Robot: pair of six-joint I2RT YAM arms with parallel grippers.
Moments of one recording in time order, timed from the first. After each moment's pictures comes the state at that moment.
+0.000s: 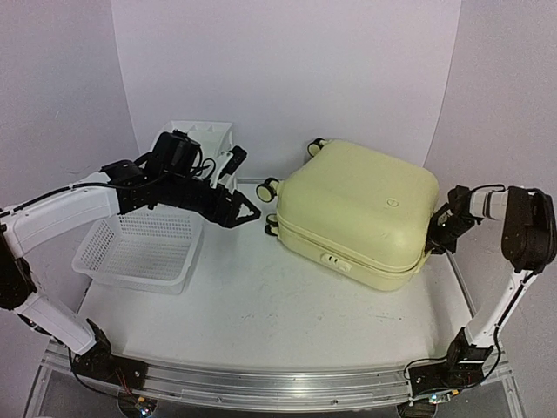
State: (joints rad) left arm -0.77 1.43 1.31 -0.46 0.34 -0.18; right arm -0.19 1.78 1.10 -0.61 -0.28 0.24
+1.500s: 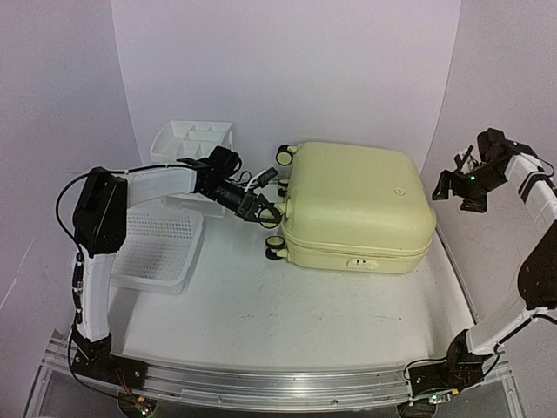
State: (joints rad) left arm -0.57 2.14 1.78 -0.53 1.05 0.01; right arm -0.17 1.50 1.51 -1.06 -0.22 0.05
